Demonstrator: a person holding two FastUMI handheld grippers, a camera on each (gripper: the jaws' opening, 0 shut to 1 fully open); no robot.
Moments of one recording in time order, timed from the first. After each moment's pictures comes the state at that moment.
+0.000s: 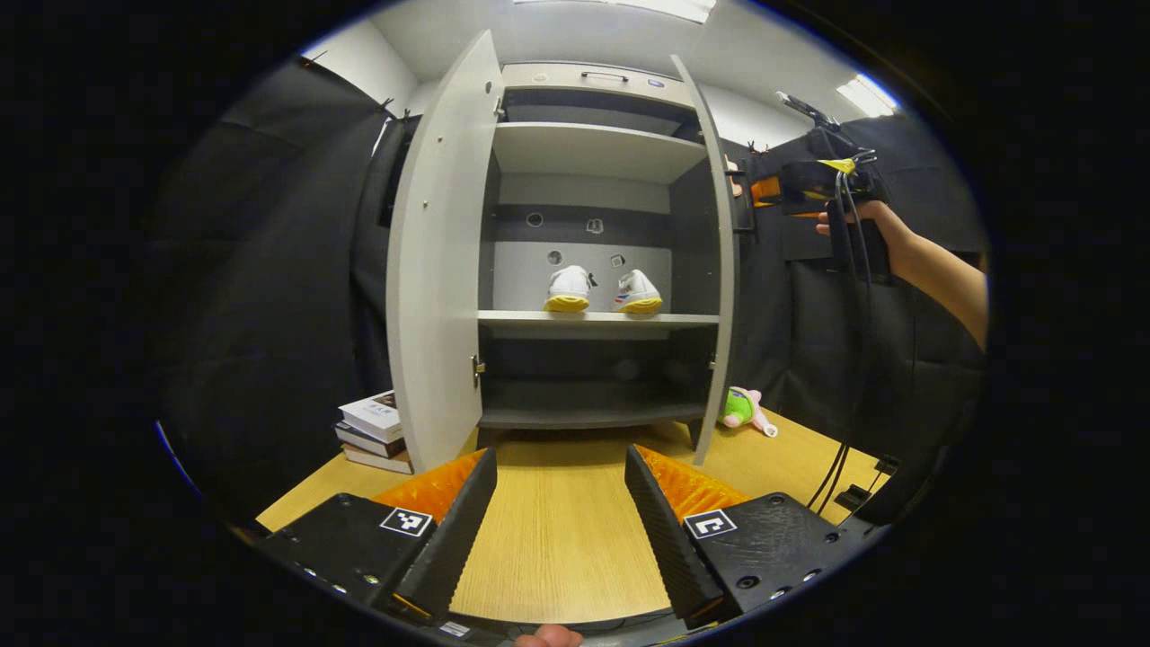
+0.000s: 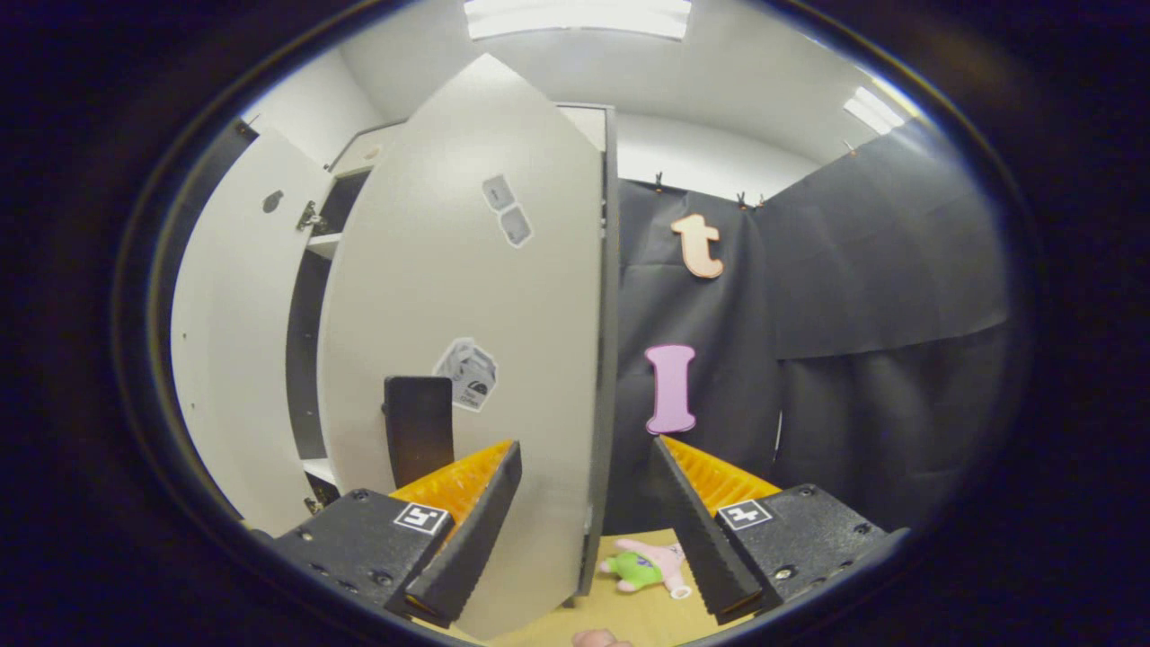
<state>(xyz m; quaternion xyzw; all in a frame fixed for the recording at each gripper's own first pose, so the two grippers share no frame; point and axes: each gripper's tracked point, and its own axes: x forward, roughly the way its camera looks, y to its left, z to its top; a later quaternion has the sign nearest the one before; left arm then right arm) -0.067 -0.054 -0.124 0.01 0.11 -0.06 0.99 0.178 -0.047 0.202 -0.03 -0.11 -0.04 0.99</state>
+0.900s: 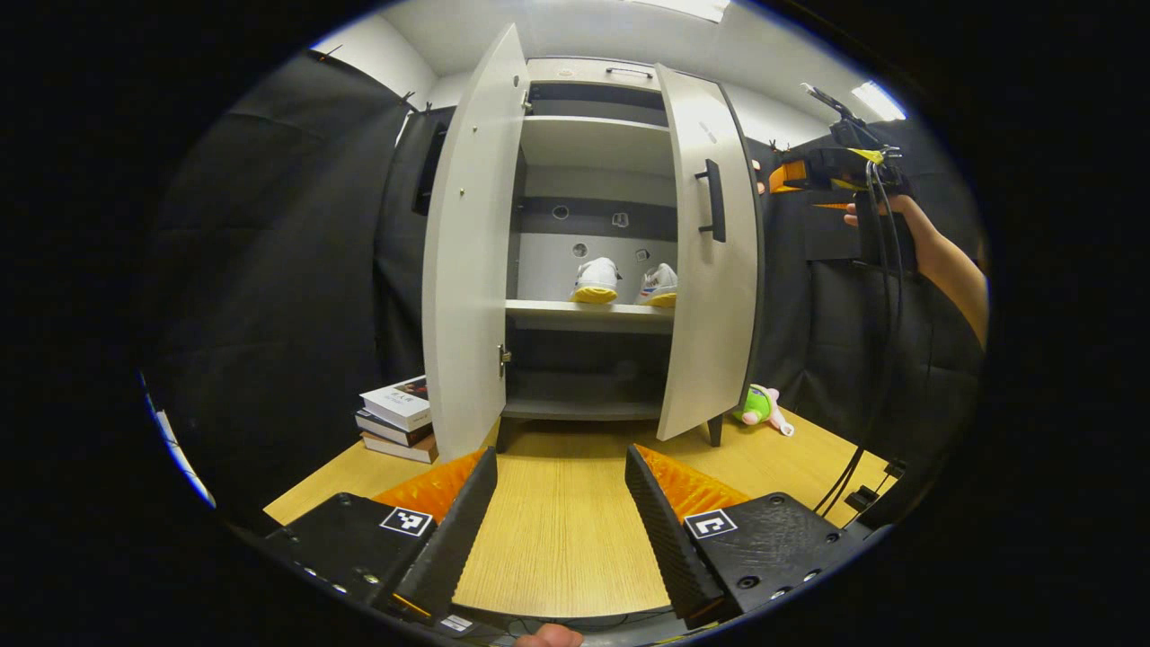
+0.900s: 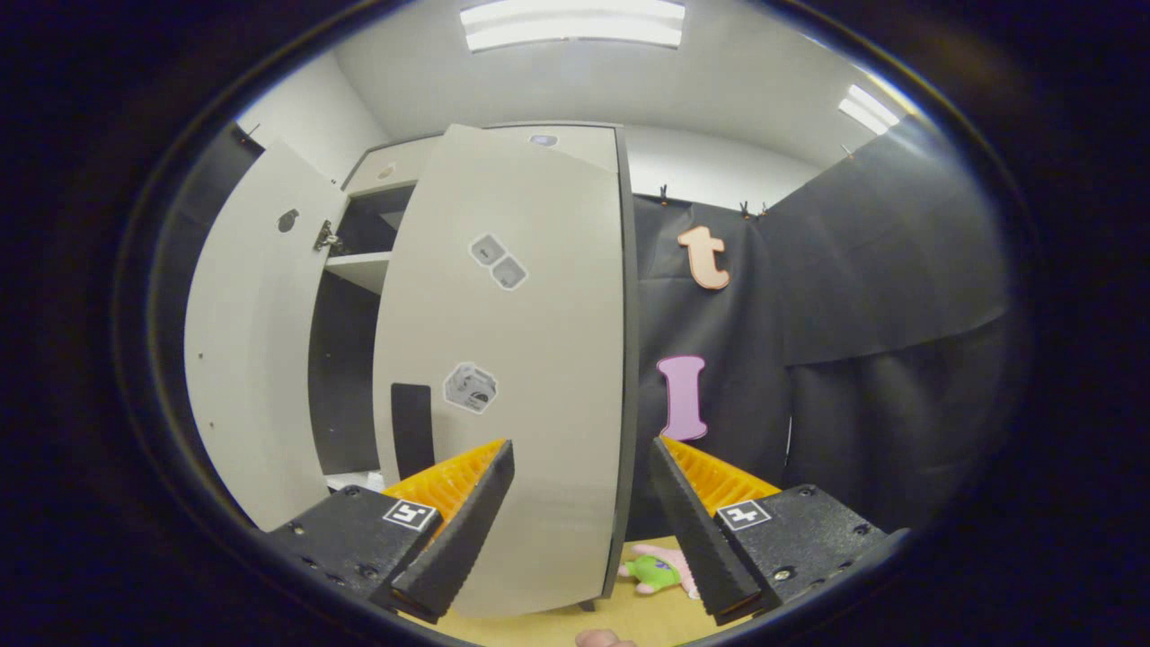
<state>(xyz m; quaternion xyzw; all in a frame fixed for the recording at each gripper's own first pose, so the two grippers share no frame) -0.070 -0.045 -0.128 0.01 0.12 -0.05 0.99 0.131 -0.056 0.199 -0.01 -0.13 -0.04 0.99</state>
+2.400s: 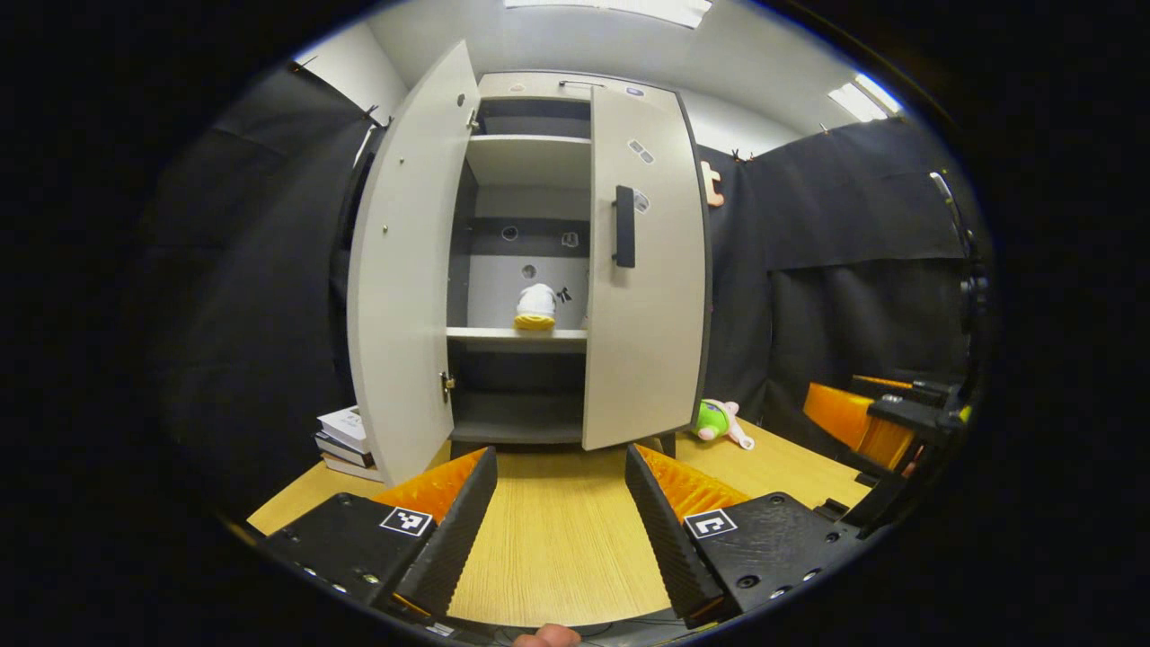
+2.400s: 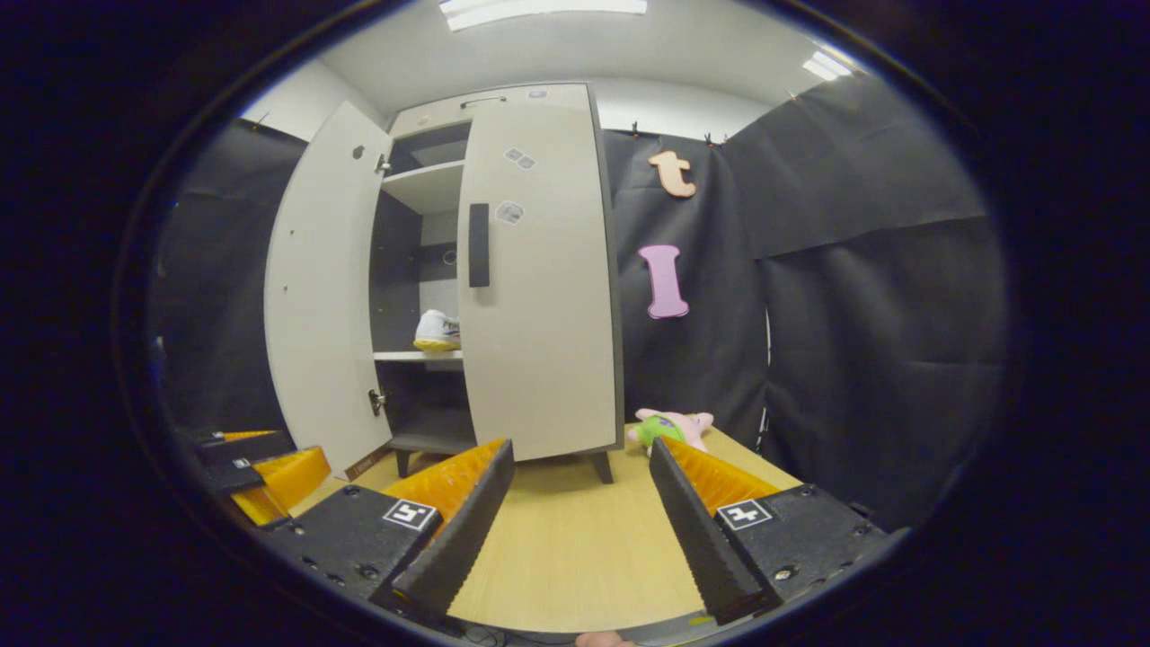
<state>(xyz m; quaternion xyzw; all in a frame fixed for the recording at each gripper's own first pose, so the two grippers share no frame) -0.061 -0.082 -0.080 0.01 0.07 -0.07 0.99 -0.007 -0.029 -0.048 0.02 -0.02 -0.05 1.00</state>
